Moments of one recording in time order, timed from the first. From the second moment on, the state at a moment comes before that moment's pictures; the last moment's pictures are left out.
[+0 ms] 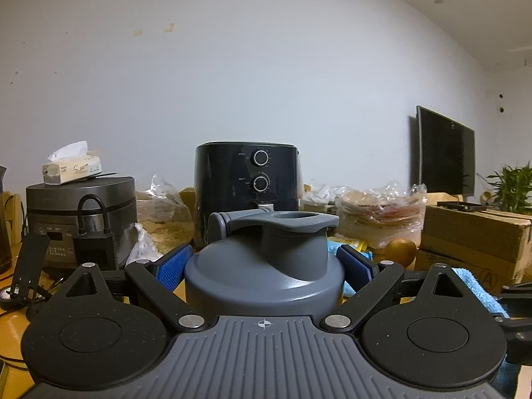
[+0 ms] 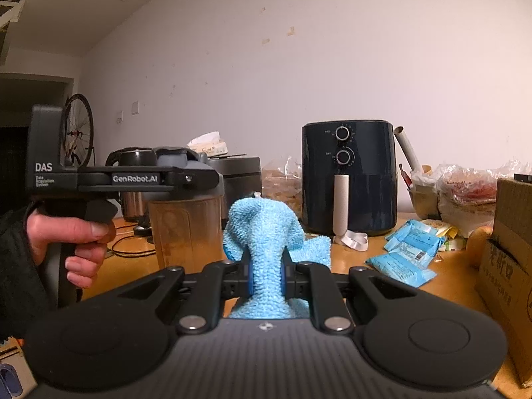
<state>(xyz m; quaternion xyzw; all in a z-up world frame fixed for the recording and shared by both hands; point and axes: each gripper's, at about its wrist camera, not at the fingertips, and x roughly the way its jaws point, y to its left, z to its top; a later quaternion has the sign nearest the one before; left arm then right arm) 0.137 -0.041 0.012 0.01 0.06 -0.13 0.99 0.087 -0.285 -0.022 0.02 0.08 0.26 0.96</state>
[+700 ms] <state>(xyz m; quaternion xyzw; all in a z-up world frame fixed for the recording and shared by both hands) 0.147 -0.022 0.009 0.02 0.06 -0.22 0.97 0.085 -0.284 -0.026 0.02 0.08 0.28 0.96</state>
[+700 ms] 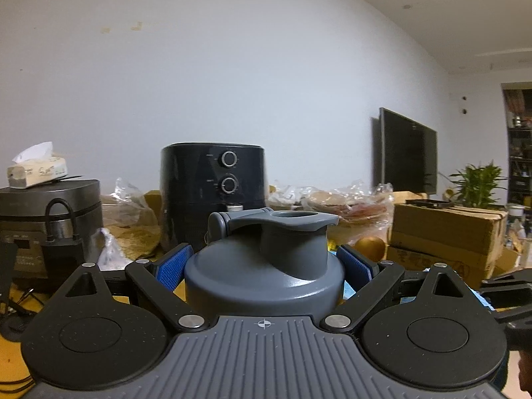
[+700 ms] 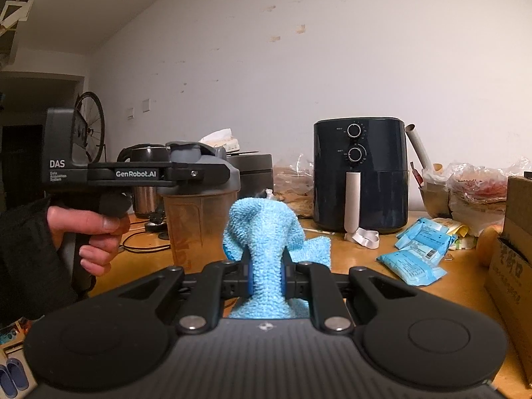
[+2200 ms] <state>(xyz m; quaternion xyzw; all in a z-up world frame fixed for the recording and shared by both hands) 0.178 0.003 0.008 0.04 0.08 -0.38 0.92 0.091 -0.263 -0.030 0.03 0.06 0.33 0.94</state>
